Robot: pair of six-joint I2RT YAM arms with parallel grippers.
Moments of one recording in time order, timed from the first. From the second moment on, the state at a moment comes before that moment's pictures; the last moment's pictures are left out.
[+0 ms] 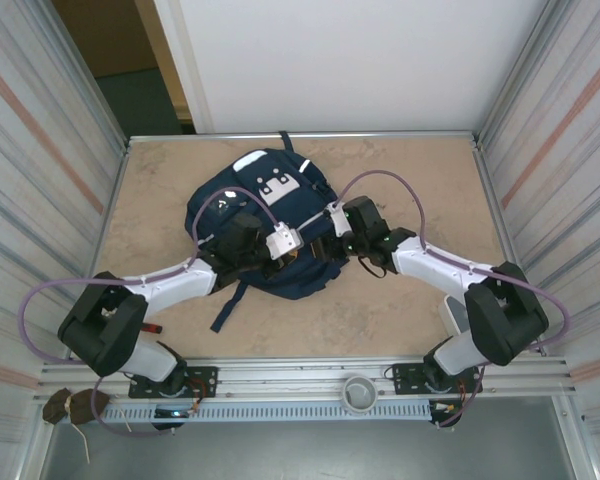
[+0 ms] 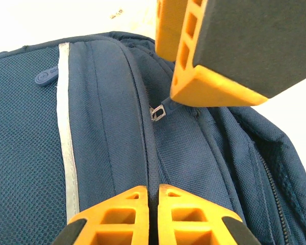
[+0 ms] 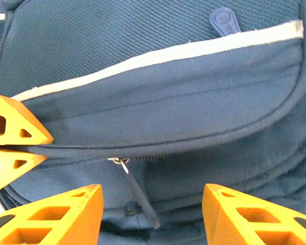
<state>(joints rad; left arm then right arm) -0.64 1.44 0.70 0.13 0.31 0.46 0.61 1.48 0.89 -0.20 -0.20 0.20</state>
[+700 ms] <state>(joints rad) -0.59 1.38 0.66 0.13 0.35 0.45 0.66 1.57 0.92 -0.20 -0.17 0.16</state>
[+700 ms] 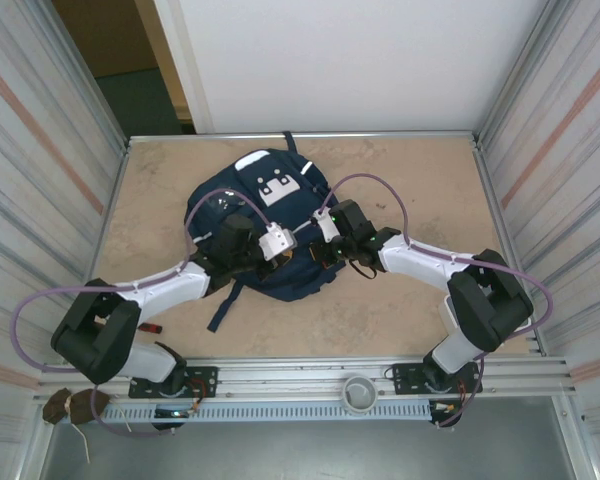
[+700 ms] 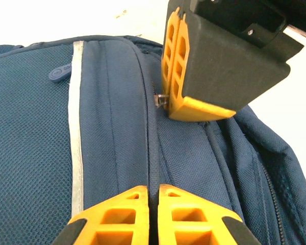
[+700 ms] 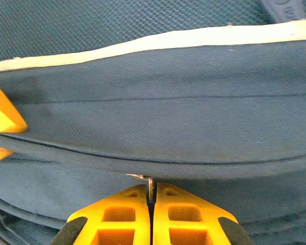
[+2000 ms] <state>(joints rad) -0.64 1.44 0.81 0.02 0.43 0.61 0.67 1.30 0.81 -0.23 -0.13 0.30</state>
